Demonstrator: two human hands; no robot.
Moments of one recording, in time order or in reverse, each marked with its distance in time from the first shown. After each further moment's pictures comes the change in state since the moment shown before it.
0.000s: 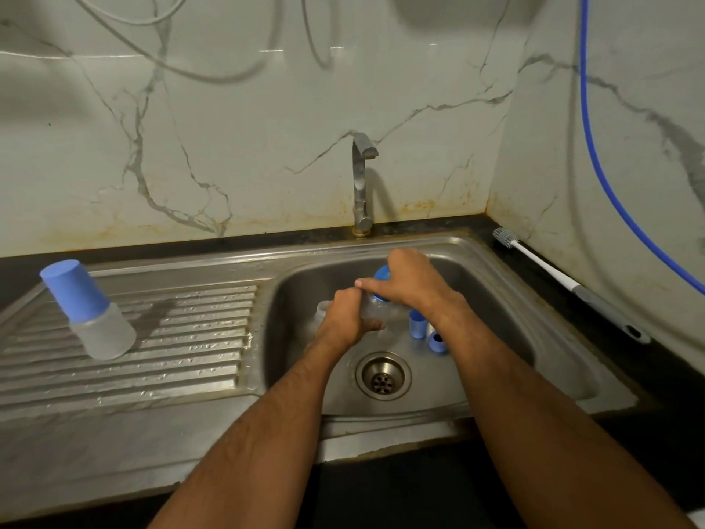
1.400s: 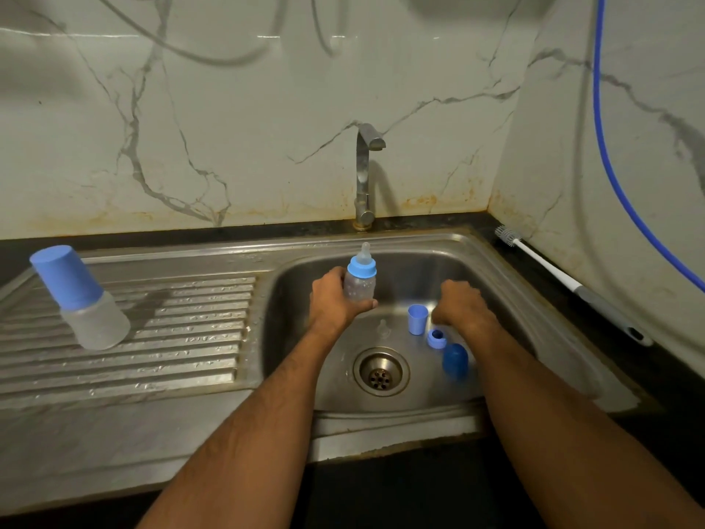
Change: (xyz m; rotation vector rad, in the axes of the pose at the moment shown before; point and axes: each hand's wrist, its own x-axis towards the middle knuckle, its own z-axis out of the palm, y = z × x) left_hand 0.005 -0.020 -0.005 -0.148 0.226 -0.064; right_hand -0.010 0.089 0.026 -0.261 -0.183 0.406
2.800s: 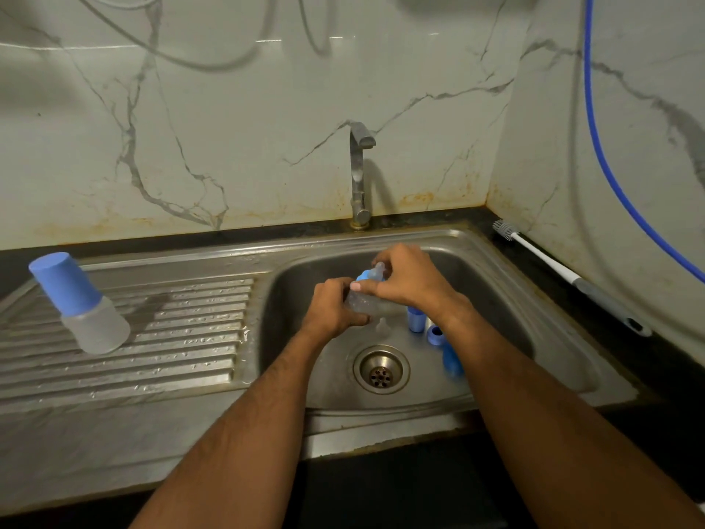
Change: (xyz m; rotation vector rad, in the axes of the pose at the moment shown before) left_hand -0.001 -0.002 -0.007 0.087 -0.198 0.111; right_hand -0.026 -0.067 -0.031 0.410 0.173 -0.533
